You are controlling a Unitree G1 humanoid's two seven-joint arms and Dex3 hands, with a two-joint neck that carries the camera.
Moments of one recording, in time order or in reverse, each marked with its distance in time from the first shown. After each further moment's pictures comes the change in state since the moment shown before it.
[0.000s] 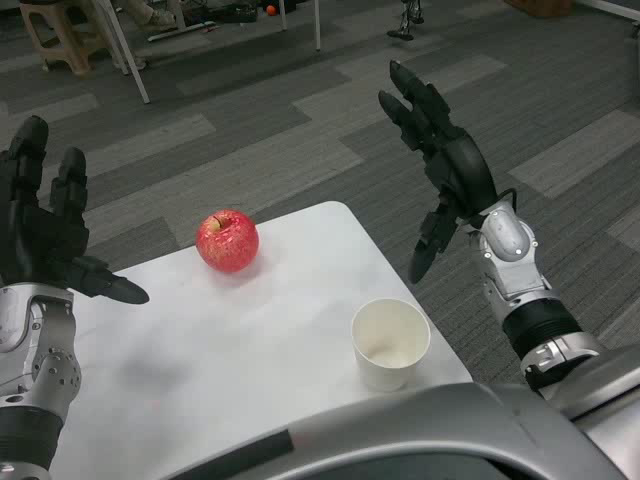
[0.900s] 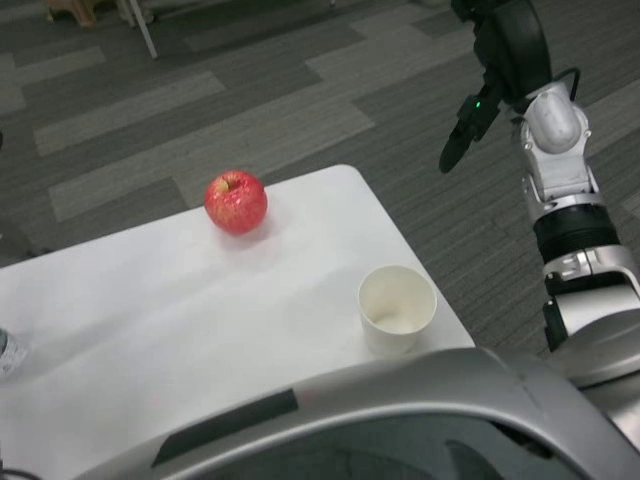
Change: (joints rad) left arm 0.034 0.107 0.259 -0.125 0.039 0.044 -0.047; right arm -0.151 -0.142 -0.137 -0.055 -0.064 0.159 -0.023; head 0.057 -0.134
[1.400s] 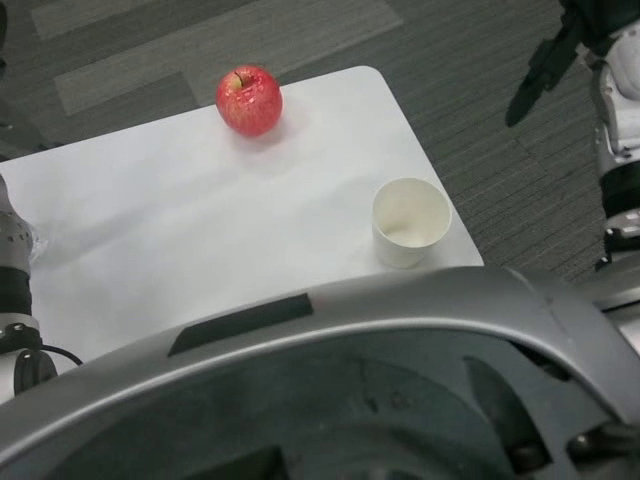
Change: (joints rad) left arm 0.021 -0.007 -0.024 0.000 -0.010 0.002 -0.018; right arm 0.176 -0.062 -0.024 0.007 0.007 0.016 0.067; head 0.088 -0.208
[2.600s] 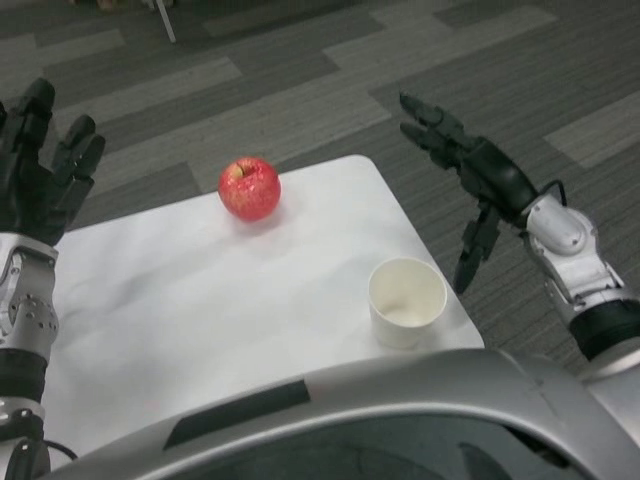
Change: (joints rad) left arm -0.036 -0.036 -0.086 0.119 0.046 0.172 -0.077; right arm 0.211 0.078 0.206 -0.105 -0.012 0.018 0.054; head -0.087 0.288
